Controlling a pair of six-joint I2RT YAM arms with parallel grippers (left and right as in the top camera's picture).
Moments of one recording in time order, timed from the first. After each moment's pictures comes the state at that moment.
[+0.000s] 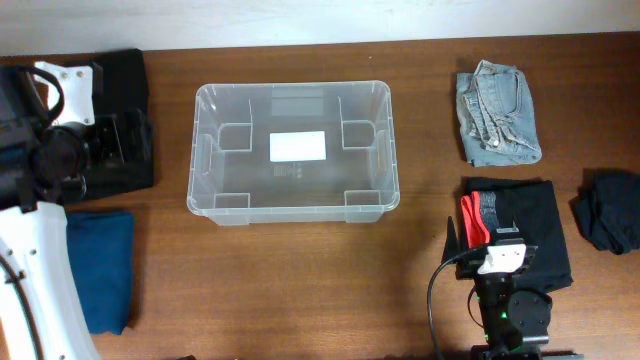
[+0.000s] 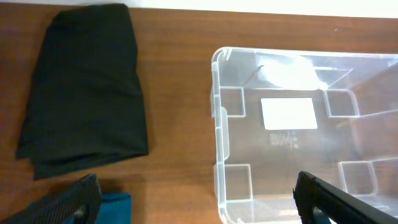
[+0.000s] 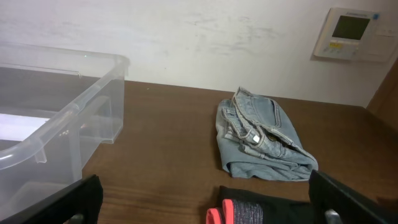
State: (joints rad) left arm 0.29 1.46 1.72 -1.12 0.29 0.17; right arm 0.00 0.01 0.01 -0.08 0.01 -0.12
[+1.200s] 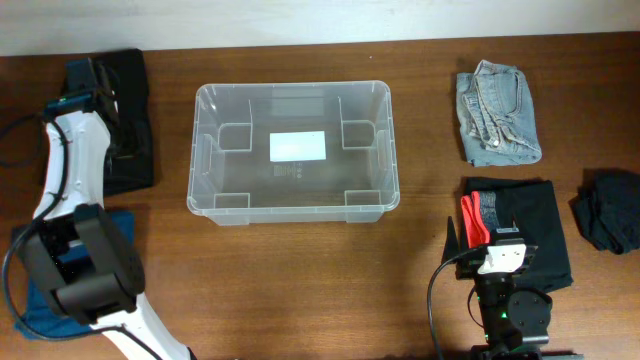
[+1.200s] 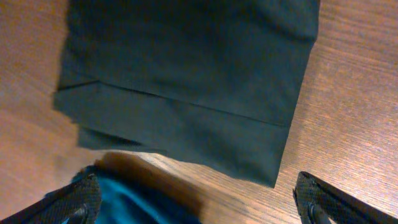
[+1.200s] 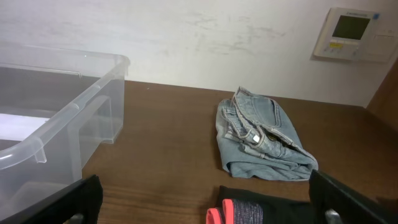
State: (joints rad) left arm 0.25 2.04 1.73 -0.94 -0.30 0.03; right arm 0.00 0.01 0.01 -0.08 0.01 -0.12
